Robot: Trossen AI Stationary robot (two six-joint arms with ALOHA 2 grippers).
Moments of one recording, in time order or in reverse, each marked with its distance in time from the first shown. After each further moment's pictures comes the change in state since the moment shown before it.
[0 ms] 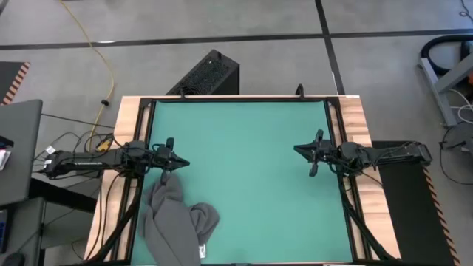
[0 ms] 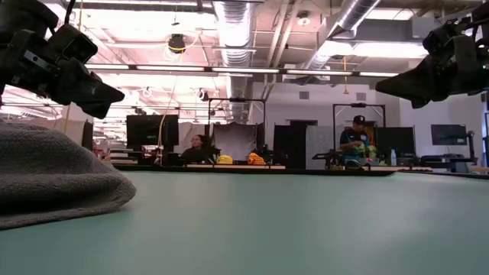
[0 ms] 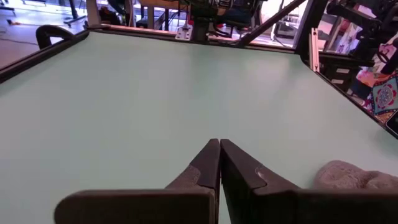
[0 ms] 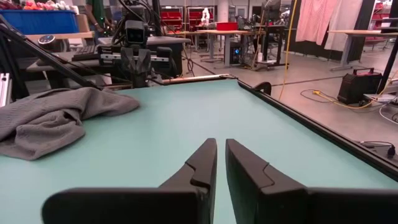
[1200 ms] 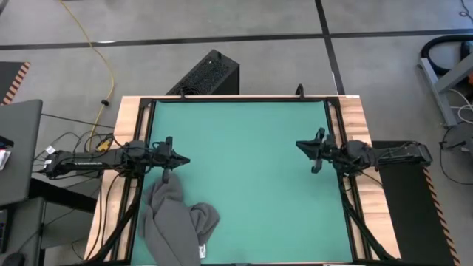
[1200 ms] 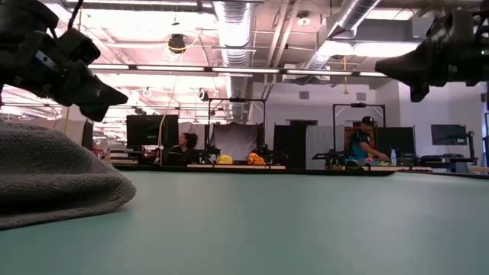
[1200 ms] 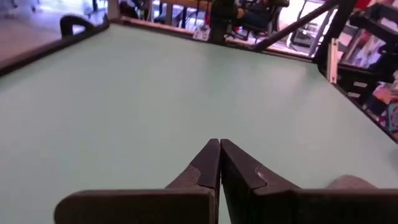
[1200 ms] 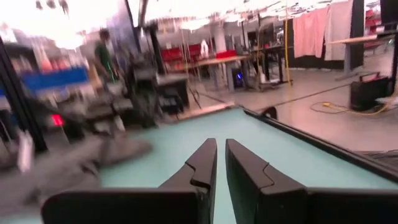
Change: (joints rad) left arm 0.000 0.000 0.000 -0.006 -0.074 -0.081; right arm -0.006 0.000 0.000 0.184 0.001 0.137
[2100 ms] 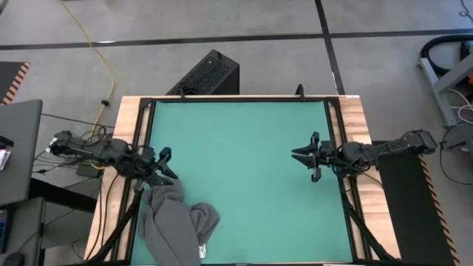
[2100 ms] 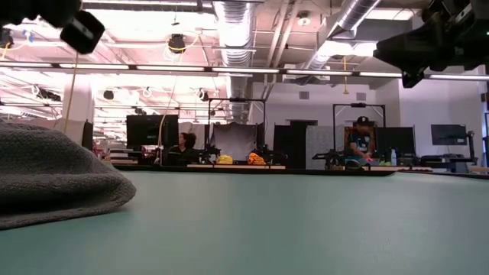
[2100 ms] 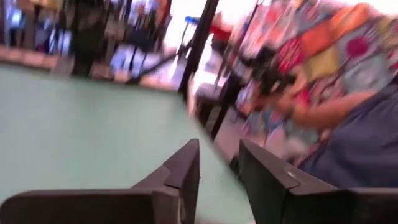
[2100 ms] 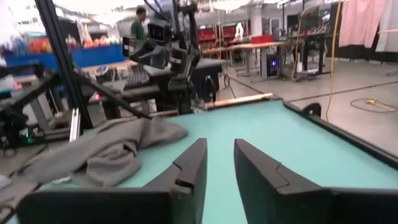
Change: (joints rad) left arm -0.366 0.082 0.295 -0.059 0.098 -0.164; right arm 0.140 0.243 0.104 0.065 -0.027 -0.067
